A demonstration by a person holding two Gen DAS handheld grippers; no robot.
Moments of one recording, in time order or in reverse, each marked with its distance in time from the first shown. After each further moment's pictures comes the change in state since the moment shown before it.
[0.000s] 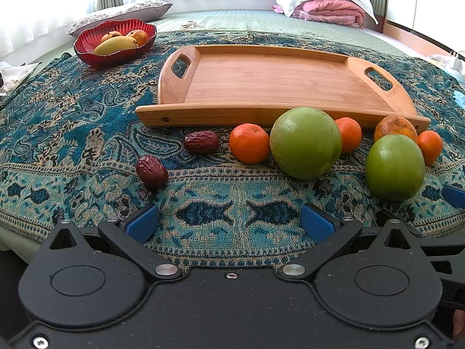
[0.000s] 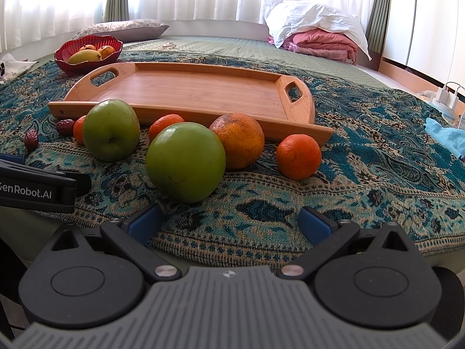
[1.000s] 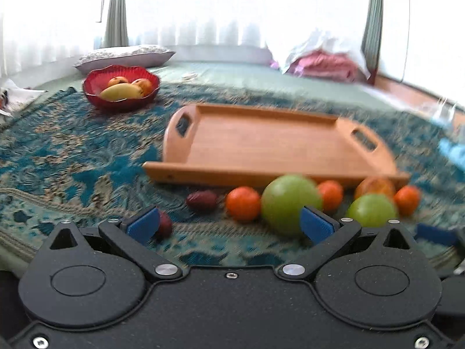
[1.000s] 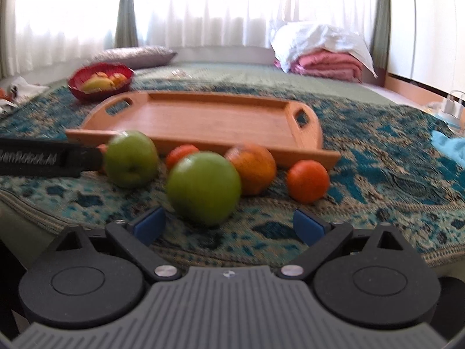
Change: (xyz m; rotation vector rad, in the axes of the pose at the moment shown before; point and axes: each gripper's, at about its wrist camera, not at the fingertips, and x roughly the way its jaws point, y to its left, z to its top) left arm -0.035 0.007 0.015 -0.071 -0.244 -0.072; right arm -0.014 0.003 0.004 0.018 -0.131 0.065
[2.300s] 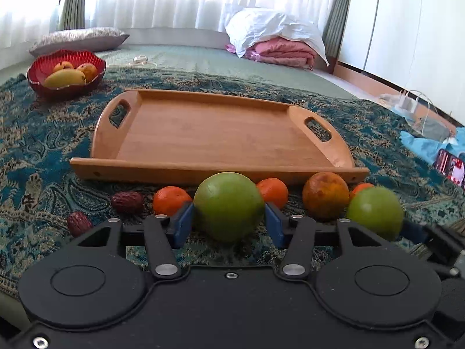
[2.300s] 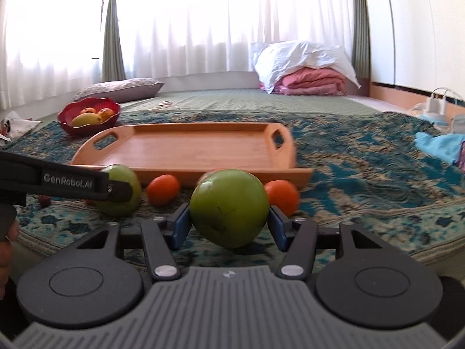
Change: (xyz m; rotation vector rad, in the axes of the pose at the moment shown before) left arm 0.026 -0.033 0.000 0.031 0.072 -0.167; right arm -0.018 -0.027 -0.006 0.084 -0.106 -0.047
